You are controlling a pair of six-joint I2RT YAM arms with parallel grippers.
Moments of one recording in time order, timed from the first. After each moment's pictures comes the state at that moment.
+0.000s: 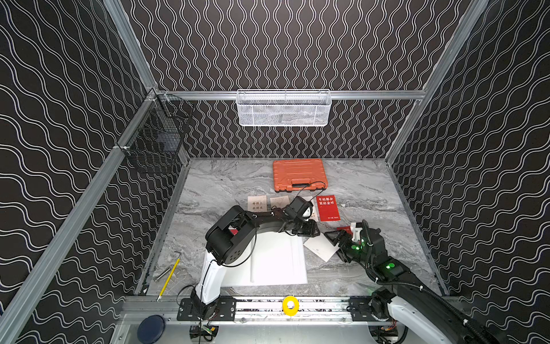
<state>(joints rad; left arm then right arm) -0.83 2.08 1.28 -0.14 0.43 -0.62 0.44 0.78 0.27 -0.07 -0.29 1.23</state>
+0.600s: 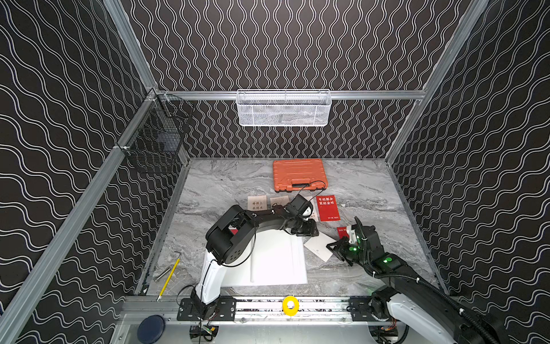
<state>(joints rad) -0.81 2.06 1.35 -0.27 0.43 -0.63 0.44 0.83 0.31 -0.24 -0.32 1.10</state>
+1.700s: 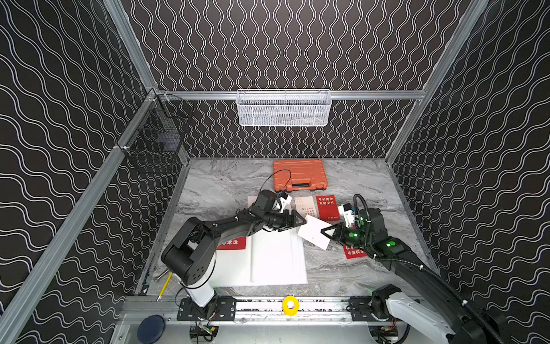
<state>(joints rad) -0.62 1.67 0.89 0.14 0.71 -0.77 0.37 0.96 0.53 -0.22 -0.62 0.79</state>
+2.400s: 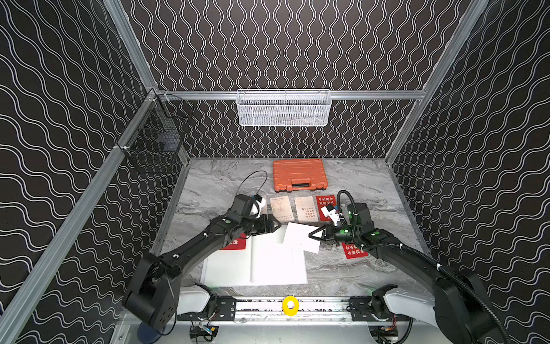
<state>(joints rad) -0.46 1.26 0.73 -0.34 0.43 -0.61 0.46 1.21 0.58 -0.06 -0.89 0.77</state>
